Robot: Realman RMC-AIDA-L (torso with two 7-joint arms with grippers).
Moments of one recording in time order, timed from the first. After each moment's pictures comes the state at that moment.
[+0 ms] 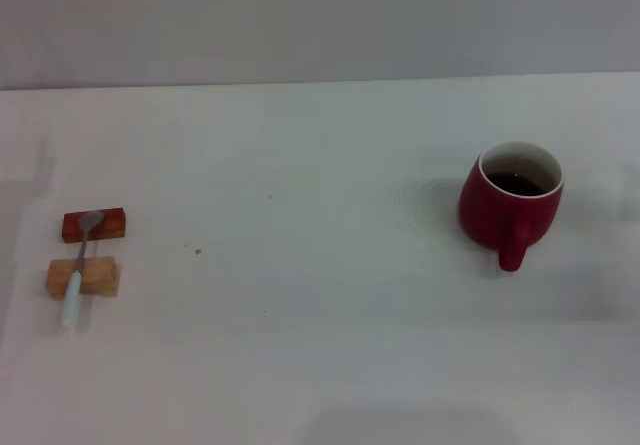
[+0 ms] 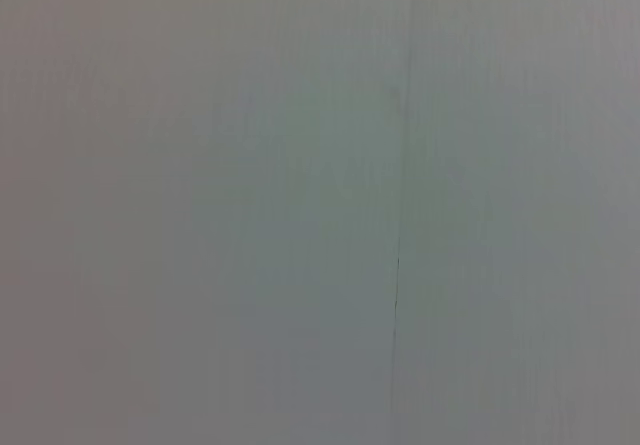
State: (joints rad) left arm -0.49 -2.06 0.70 0.08 0.43 1.46 -0.30; right arm 0.48 2.04 -0.46 -0.25 -1.30 -1.03 0.73
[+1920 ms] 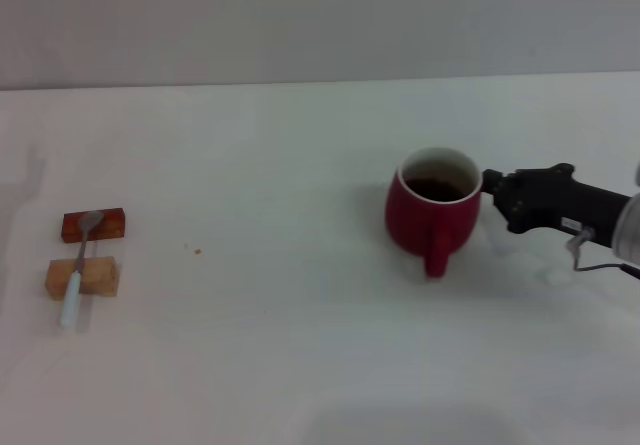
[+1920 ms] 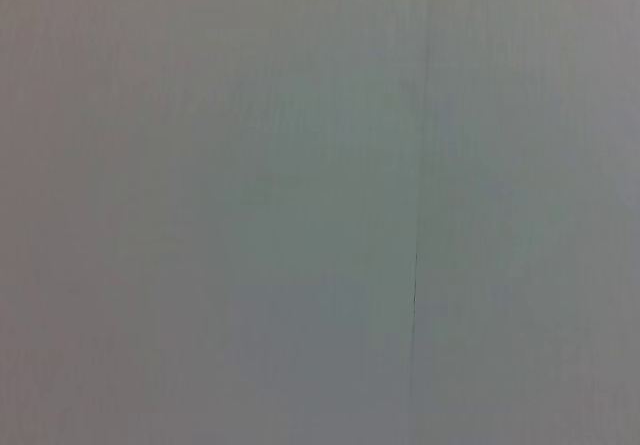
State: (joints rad) left arm -0.47 -2.06 0.70 0.08 0.42 1.45 -0.31; right arm 0.63 2.05 -0.73 -0.32 -1.72 -1.00 1.04
